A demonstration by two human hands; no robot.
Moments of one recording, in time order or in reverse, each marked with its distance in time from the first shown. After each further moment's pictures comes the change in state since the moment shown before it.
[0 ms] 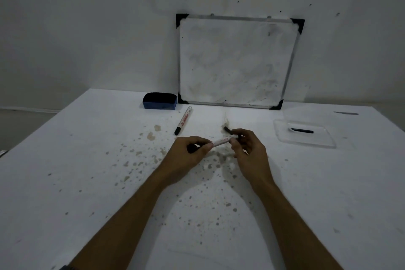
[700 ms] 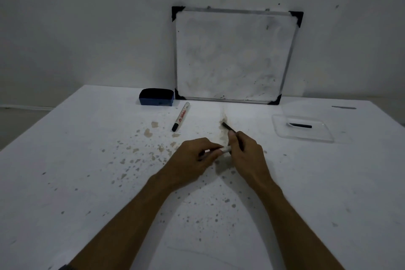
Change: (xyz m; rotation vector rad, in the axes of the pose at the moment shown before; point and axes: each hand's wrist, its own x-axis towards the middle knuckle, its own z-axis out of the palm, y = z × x) left_hand -0.005 0.003 0.015 0.376 -0.088 0.360; right_hand -0.004 -0.009 0.005 -0.343 -0.063 -0.014
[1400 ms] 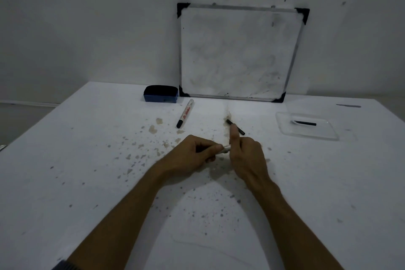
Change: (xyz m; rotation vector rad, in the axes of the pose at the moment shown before) left_hand -0.005 0.016 -0.029 -0.355 -0.233 -0.338; right_hand -0.013 -0.020 0.011 -0.125 0.058 -0.022
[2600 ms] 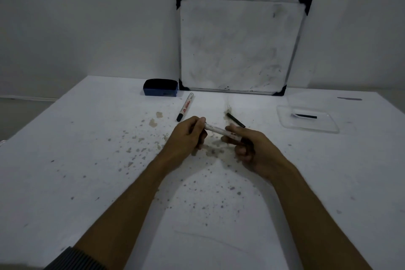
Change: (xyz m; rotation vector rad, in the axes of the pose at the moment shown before) left_hand 0.014 -0.014 0.001 -0.225 0.317 -0.004; right_hand 0.011 0.004 -0.038 1.010 -0.498 0.598
